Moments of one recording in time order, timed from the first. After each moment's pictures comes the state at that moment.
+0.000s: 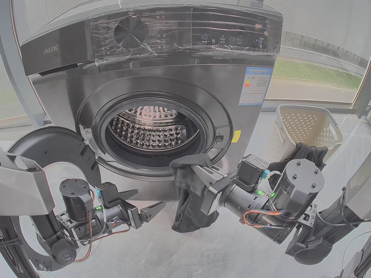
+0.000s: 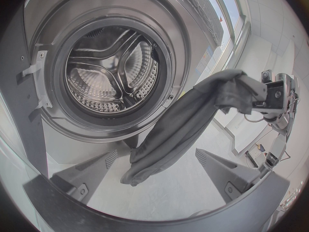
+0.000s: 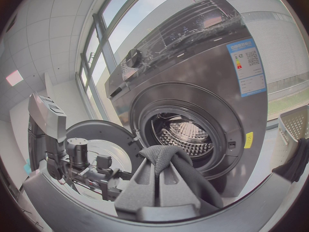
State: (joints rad) left arm -0.46 2.00 -0.21 -1.55 -0.21 -0.22; right arm 0.91 1.92 -0.59 -1.43 -0.17 0.17
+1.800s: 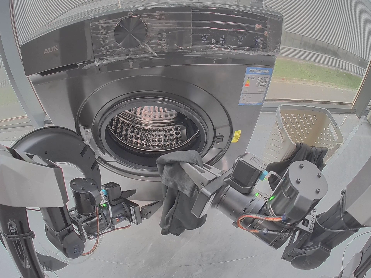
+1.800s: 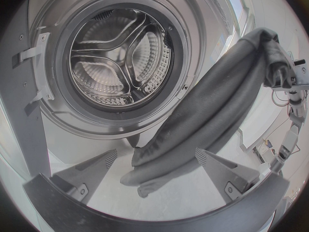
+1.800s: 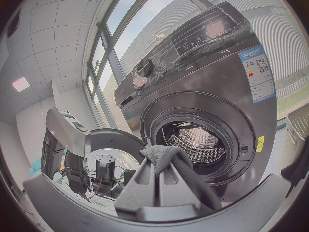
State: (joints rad) left arm -0.40 2.14 -0.28 -1.55 -0.23 -0.17; right arm 0.96 1.93 -0.62 -1.48 -0.17 0.18
